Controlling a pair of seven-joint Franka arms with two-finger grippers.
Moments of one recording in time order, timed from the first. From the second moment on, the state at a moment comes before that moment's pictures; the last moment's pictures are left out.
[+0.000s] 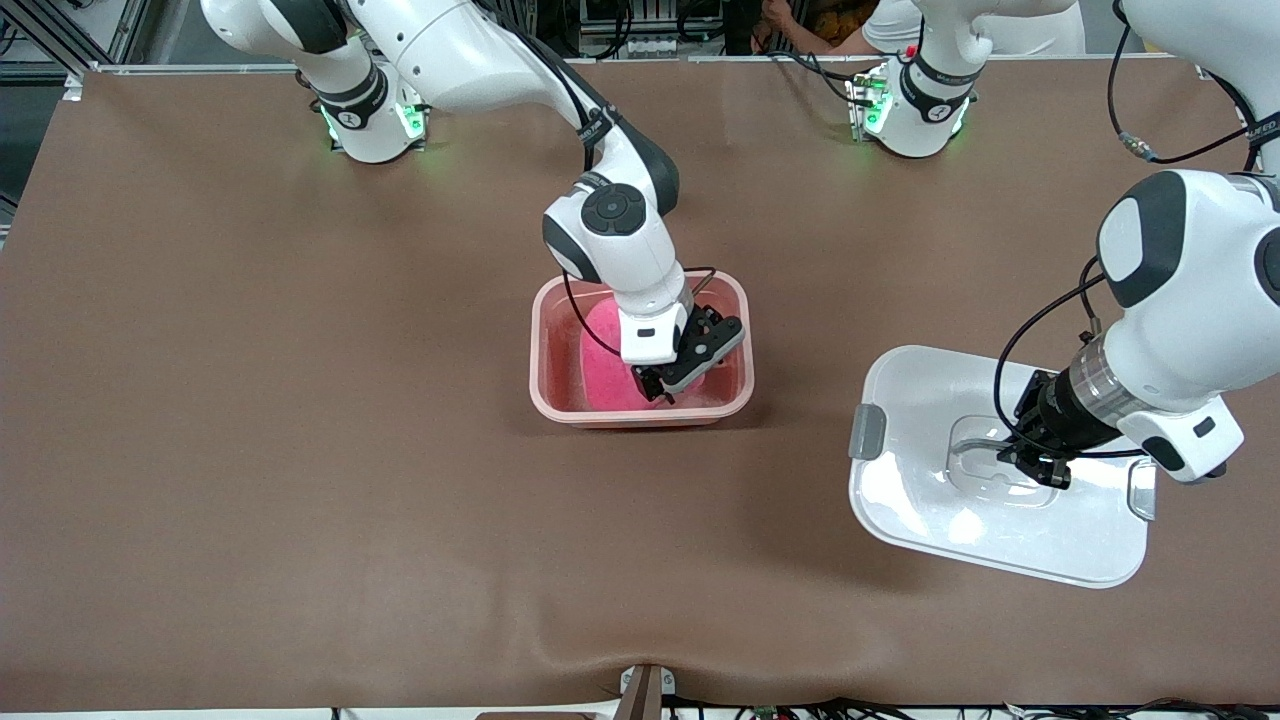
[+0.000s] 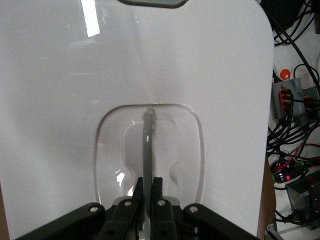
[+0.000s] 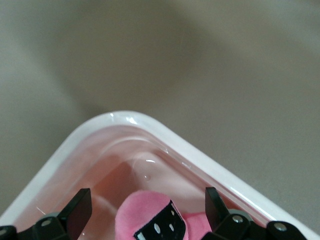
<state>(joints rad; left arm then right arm) -0.10 0.42 -0.08 -1.36 0.00 1.92 -1.49 0.82 0.75 -0.02 -1.37 0.06 2.52 0.10</state>
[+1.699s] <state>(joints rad) -0.18 0.41 -0.10 -1.36 -0.07 1.92 -1.65 0.23 0.29 -0.04 -1.45 0.06 1.69 0.04</state>
